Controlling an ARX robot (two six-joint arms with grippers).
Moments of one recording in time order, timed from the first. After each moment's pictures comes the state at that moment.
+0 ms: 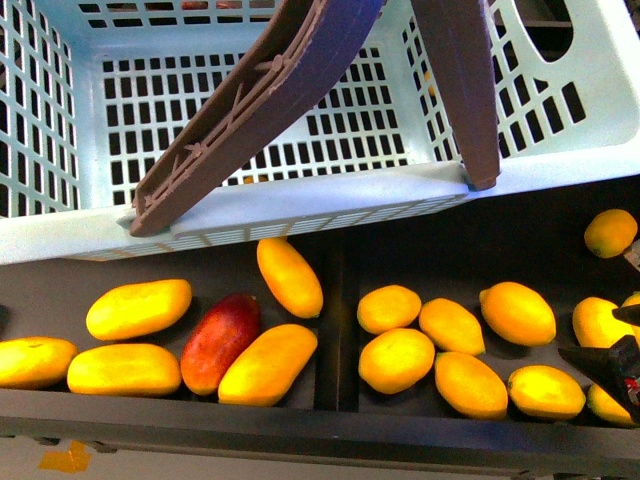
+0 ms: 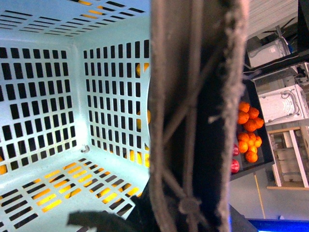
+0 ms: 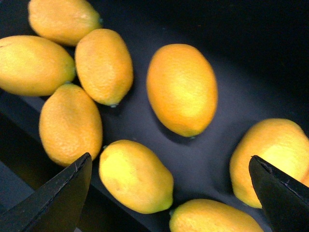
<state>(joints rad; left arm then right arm) -0.51 1.50 1.21 -0.14 0.28 -0.76 -0.23 2.20 0.62 0.54 -0.49 -0.70</state>
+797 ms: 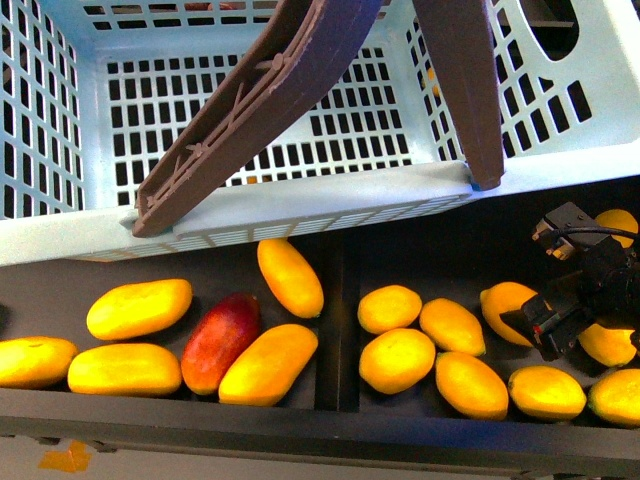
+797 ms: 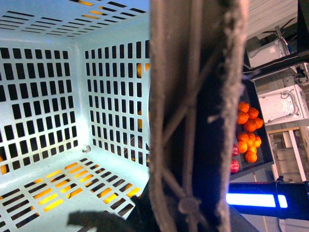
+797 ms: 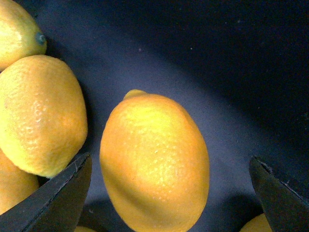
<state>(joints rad) -0.51 1.50 1.21 -0.14 0.28 -0.76 -0.10 2.46 0.97 0.47 -0.36 -0.59</state>
